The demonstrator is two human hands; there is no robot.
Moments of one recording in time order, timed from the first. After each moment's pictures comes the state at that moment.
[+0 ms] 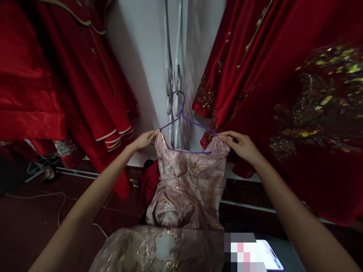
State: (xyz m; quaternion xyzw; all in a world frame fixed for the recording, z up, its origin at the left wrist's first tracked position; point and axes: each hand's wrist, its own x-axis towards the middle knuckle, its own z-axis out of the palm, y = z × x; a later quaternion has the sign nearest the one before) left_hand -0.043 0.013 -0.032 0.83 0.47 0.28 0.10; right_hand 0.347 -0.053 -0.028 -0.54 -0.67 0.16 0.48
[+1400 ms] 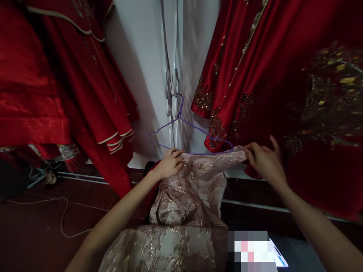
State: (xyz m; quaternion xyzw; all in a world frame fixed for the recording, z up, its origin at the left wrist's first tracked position) left_hand 0.047 -0.070 -0.080 0.92 0.32 0.24 -0.03; right_hand 0.409 -0.091 -0.072 -0.61 -0.70 -0.29 0.24
